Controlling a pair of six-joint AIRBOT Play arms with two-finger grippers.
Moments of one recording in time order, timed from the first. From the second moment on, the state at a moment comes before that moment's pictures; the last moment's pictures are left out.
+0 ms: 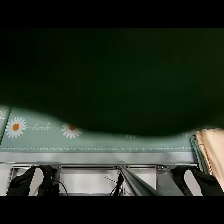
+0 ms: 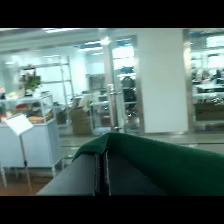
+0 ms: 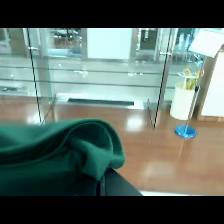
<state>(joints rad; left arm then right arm) 0.45 -0.57 1.96 1.29 -1.04 -1.43 -0.32 -0.66 1.99 -1.18 1.40 1.50</state>
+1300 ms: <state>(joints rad) 0.13 -1.29 1.05 0.66 -0.62 -1.37 -0.32 -1.49 1.21 -0.42 1.00 1.17</state>
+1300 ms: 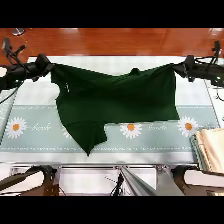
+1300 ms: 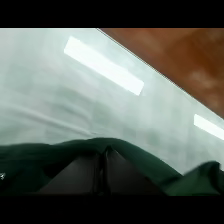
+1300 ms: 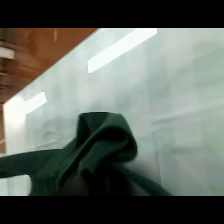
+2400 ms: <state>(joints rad) 0.58 -1.17 0.47 0.61 -1.21 -1.10 -0.59 -1.04 0.66 -0.79 1.22 1.20</state>
